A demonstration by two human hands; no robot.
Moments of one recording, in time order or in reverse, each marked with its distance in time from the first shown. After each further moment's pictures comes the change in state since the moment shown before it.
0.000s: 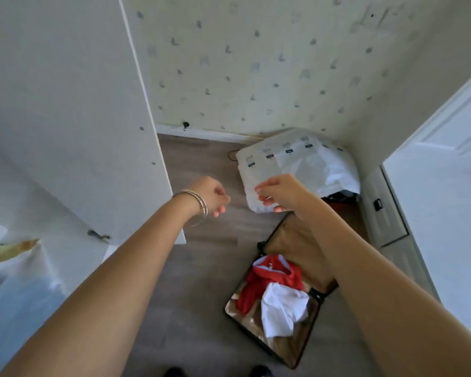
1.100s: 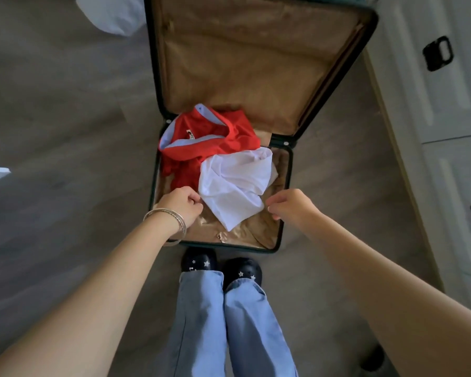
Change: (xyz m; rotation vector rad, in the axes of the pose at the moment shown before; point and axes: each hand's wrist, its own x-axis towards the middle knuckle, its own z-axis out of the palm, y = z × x) left_hand 0.278 -0.218 0.535 0.347 -0.474 -0.241; right_hand 0.141 0.636 0.099 0.200 0.032 0.799
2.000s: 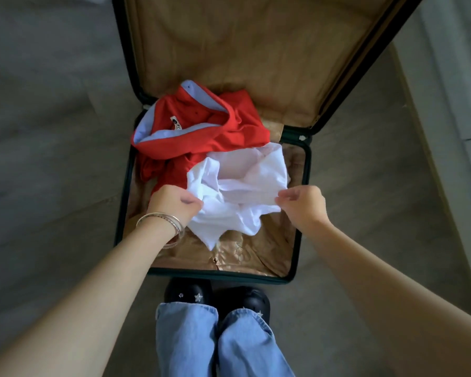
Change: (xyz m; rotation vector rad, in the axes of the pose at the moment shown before) left_hand 0.122 -0.041 0.070 -0.139 0.092 0.097; right_hand 0.129 0.049 0.049 0.114 0.338 -0.063
